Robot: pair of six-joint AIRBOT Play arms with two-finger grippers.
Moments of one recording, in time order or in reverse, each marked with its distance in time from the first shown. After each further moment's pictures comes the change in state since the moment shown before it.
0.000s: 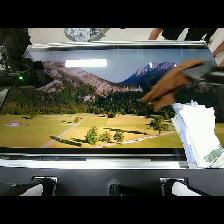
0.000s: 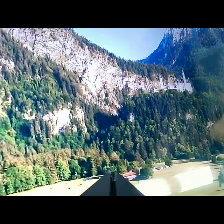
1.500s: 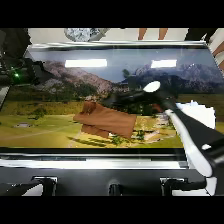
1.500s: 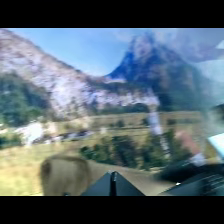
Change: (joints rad) left arm 0.002 0.038 0.000 -0.085 0.007 0.000; right arm 0.795 -0.286 -0.158 -0.088 -0.382 -0.008
